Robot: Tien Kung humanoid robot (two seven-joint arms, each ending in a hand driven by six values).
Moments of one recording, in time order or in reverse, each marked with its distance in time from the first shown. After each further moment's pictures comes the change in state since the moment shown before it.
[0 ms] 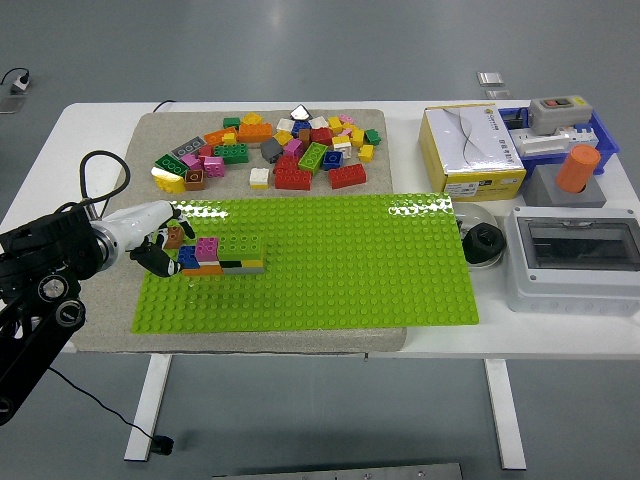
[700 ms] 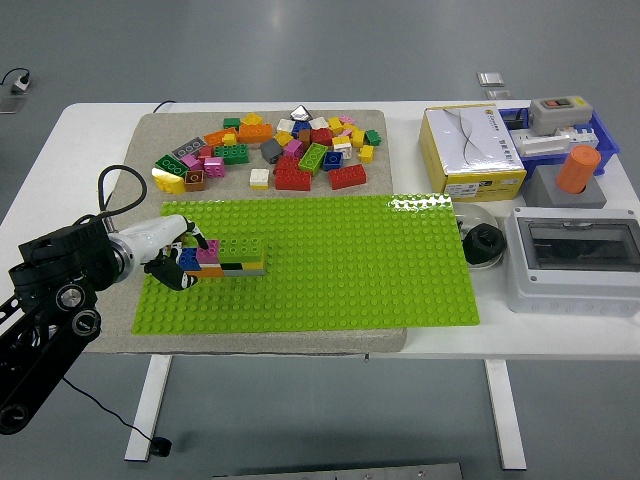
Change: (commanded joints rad) left arm 0.020 -0.050 0.051 0.027 -0.001 -0.012 0.009; right arm 0.005 -0.003 -0.003 0.000 0.014 -0.004 0.005
